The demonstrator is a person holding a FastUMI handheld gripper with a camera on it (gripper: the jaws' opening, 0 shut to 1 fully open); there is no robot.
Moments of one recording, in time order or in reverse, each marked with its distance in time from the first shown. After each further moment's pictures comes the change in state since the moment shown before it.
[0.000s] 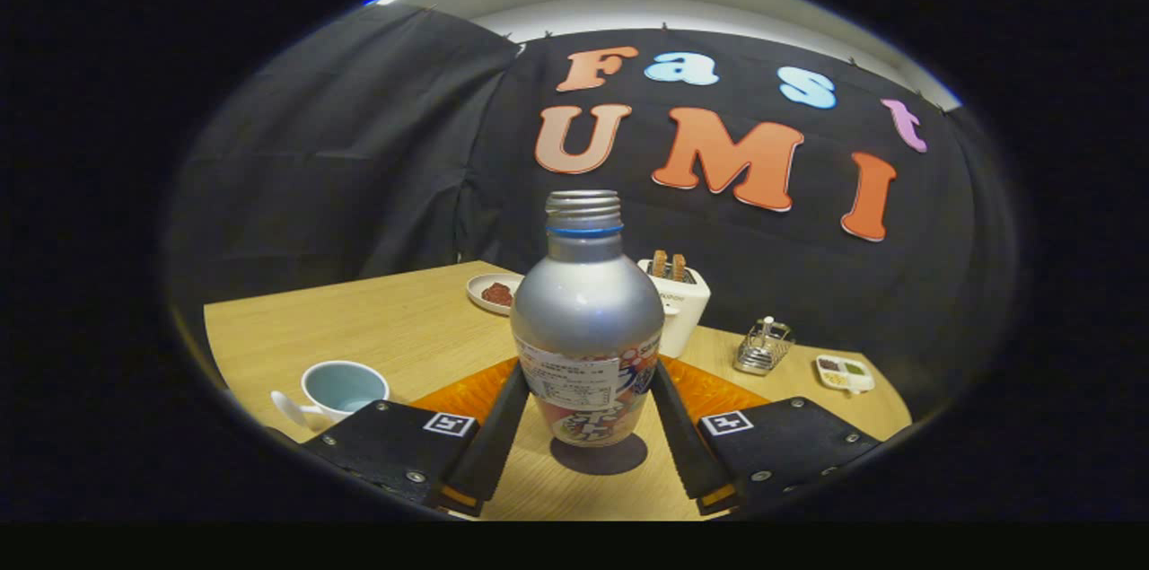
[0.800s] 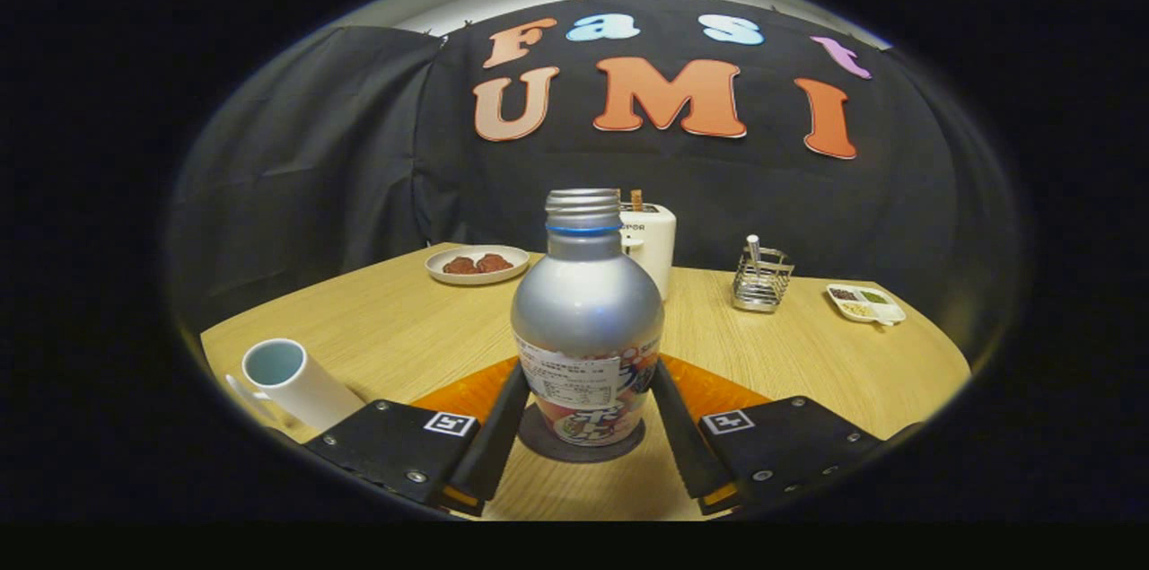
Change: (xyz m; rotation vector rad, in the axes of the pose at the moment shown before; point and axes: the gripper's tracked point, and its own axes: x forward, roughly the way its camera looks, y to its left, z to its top) arm 0.029 -0.037 -0.075 0.127 0.116 -0.051
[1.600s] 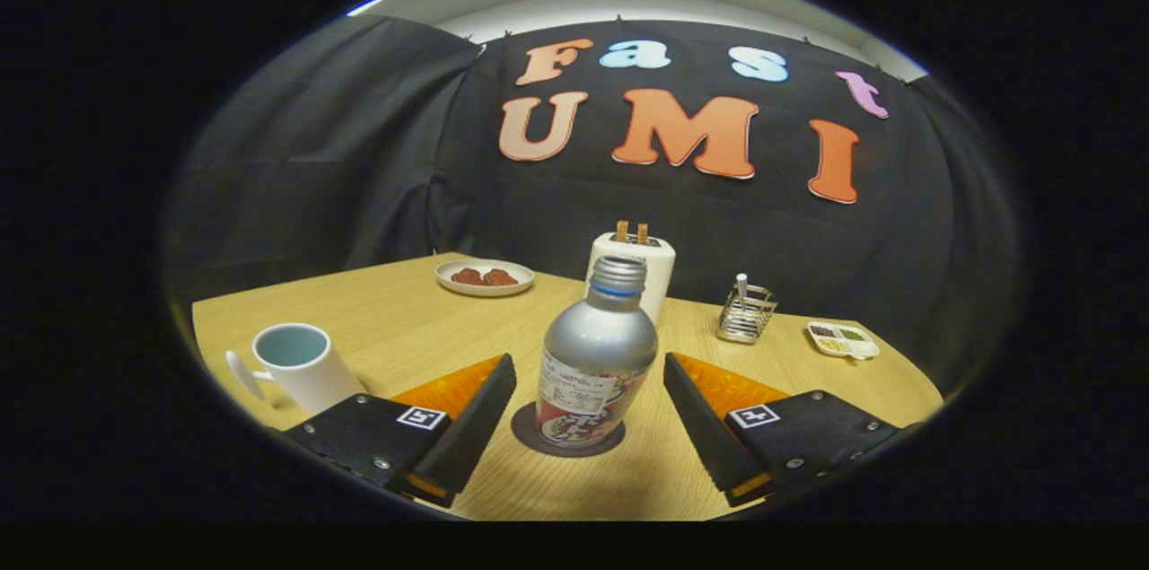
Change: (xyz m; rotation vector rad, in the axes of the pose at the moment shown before) arm -0.047 -0.004 0.041 -0.098 -0.163 -0.013
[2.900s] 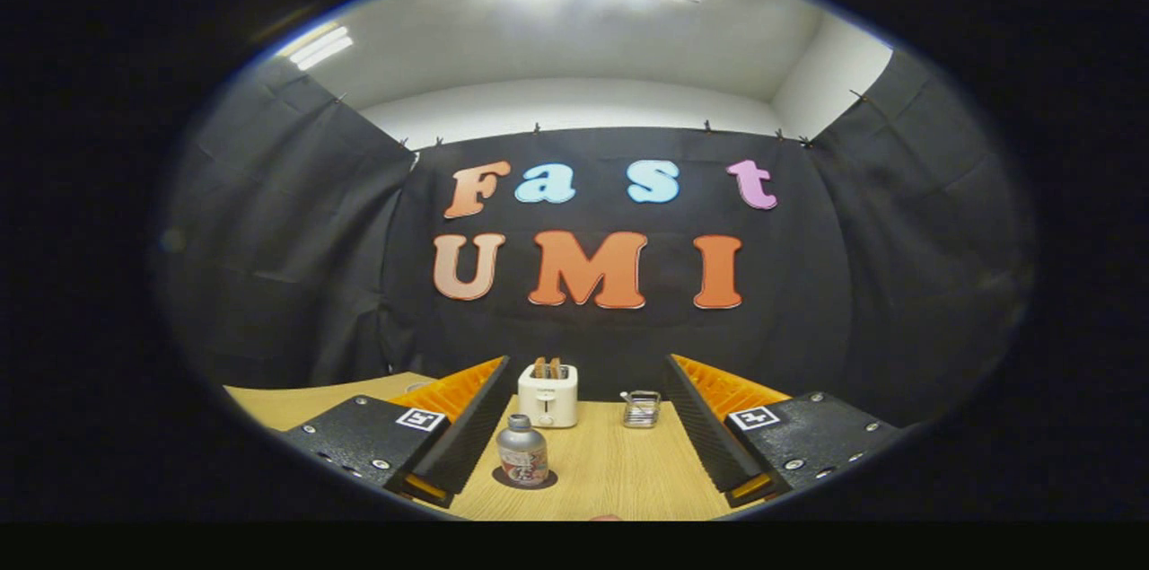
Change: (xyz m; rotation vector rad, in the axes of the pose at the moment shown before) arm -0.162 -0.087 0.164 0.104 -0.378 -0.235
